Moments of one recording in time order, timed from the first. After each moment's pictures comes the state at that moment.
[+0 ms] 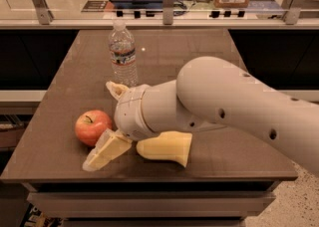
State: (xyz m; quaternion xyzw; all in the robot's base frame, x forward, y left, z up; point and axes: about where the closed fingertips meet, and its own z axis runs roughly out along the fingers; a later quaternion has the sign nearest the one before) arm 0.421 0.125 0.867 -0.62 0.62 0.23 0.43
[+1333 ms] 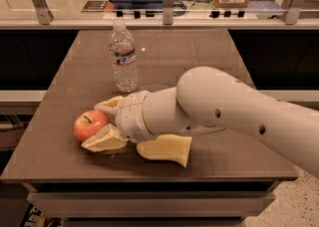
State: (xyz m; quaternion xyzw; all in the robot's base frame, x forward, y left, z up) arm 0.429 0.135 0.848 -0.60 0.61 0.27 0.44
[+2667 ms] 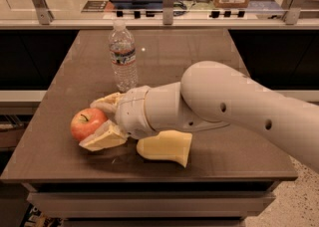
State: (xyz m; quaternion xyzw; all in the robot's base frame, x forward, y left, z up) arm 0.428 0.135 0.862 -0.61 0.60 0.27 0.45
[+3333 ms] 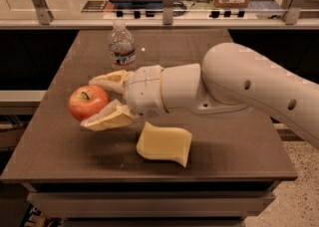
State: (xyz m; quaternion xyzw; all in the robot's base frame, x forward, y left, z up) arm 0.438 0.125 0.916 -0.61 0.52 0.30 0.51
